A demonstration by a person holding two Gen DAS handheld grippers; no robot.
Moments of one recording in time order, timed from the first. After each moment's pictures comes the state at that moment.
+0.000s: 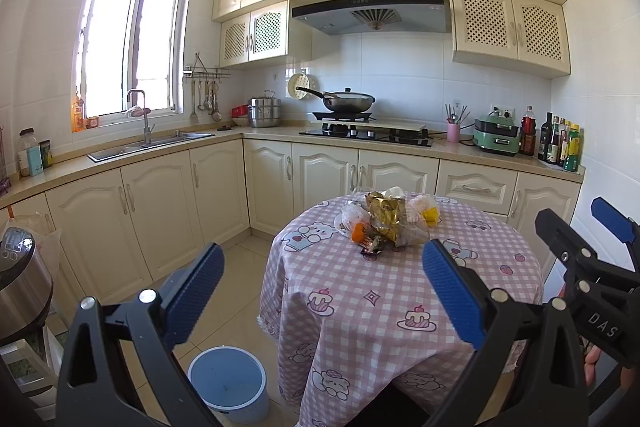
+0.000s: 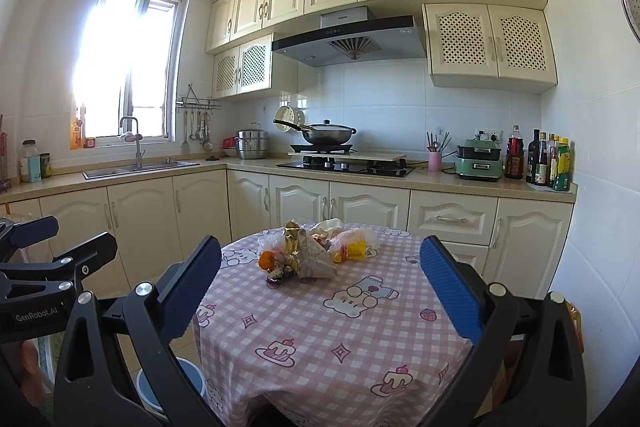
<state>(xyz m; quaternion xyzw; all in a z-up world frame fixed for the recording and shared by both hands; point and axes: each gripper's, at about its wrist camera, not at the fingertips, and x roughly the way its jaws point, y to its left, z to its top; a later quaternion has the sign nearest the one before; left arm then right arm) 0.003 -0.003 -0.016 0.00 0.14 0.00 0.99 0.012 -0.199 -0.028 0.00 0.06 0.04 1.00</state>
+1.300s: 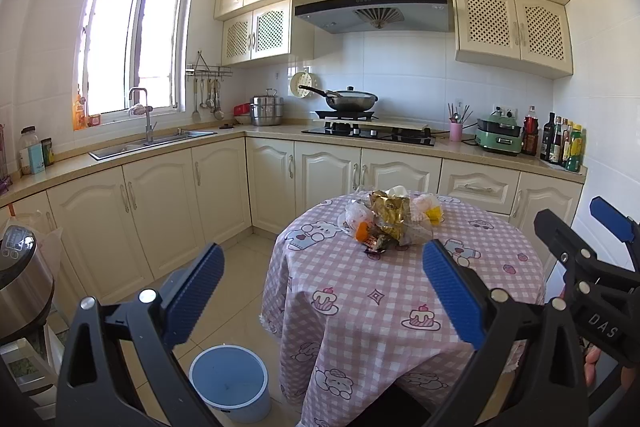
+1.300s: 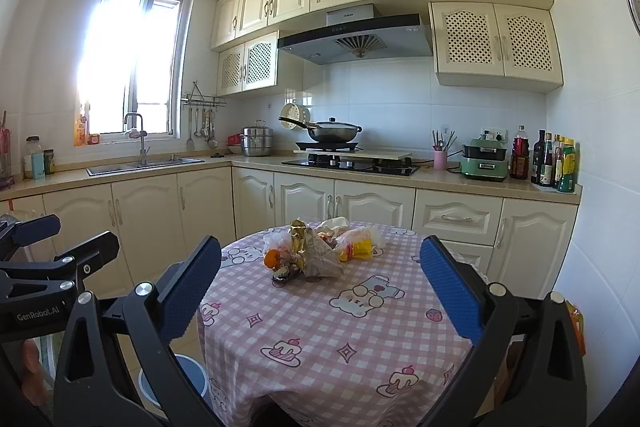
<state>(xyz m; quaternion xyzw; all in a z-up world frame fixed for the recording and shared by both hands) 0.005 0.000 -0.013 0.00 0.15 0.00 0.99 0.015 -0.196 -0.029 0.00 0.07 0.05 1.00</state>
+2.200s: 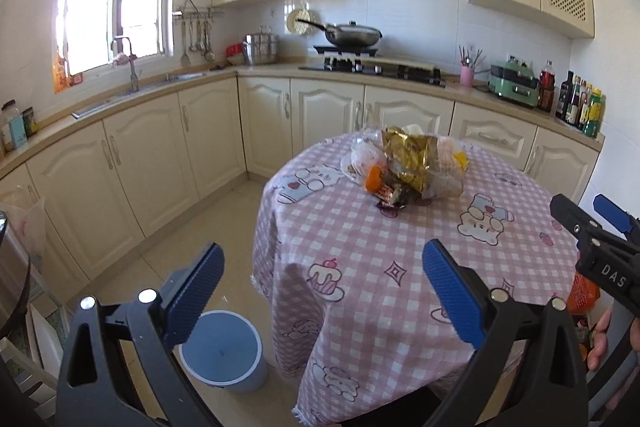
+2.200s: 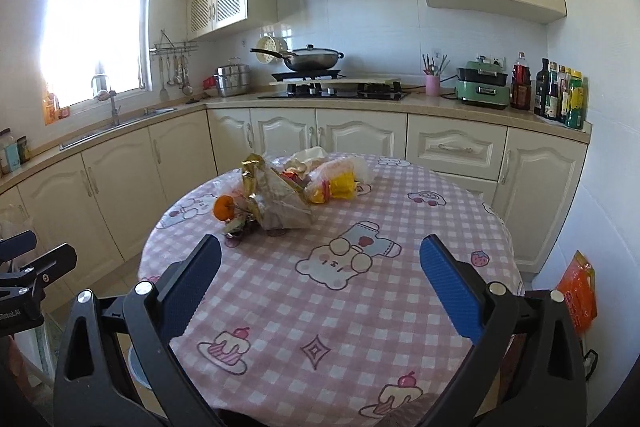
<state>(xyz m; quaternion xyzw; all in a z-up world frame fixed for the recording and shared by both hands) 0.124 0.000 -0.069 0.00 0.27 -0.01 0.96 0.142 -0.234 -0.087 0.03 0.20 0.02 0.98</state>
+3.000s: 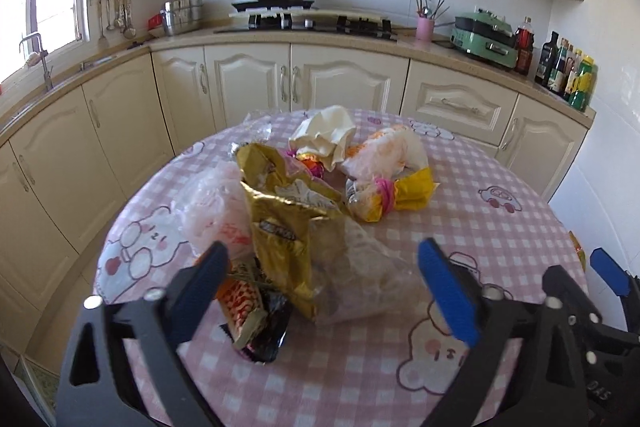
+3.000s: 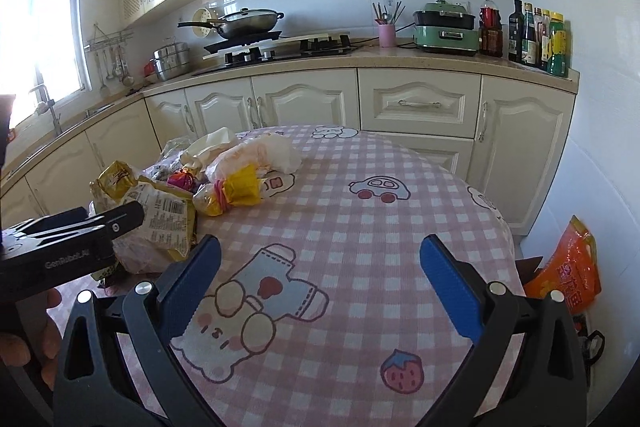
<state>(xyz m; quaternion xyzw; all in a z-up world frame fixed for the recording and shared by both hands) 0.353 -0.140 -0.111 0.01 0.35 -0.10 0.93 0.270 -0.316 -0.125 0.08 0.26 -0.04 0.96</state>
